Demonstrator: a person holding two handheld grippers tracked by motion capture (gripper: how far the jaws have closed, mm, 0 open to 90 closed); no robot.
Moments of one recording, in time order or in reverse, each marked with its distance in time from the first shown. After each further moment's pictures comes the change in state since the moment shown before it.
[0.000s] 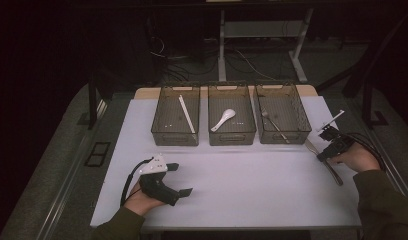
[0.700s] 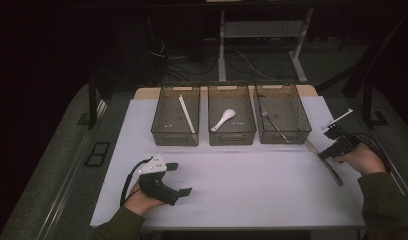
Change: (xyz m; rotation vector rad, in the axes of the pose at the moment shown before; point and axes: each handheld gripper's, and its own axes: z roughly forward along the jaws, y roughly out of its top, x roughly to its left) left arm 0.000 0.001 -0.001 -0.007 0.005 -0.005; right arm -0.002 -0.007 -0.013 -0.062 0.020 0.039
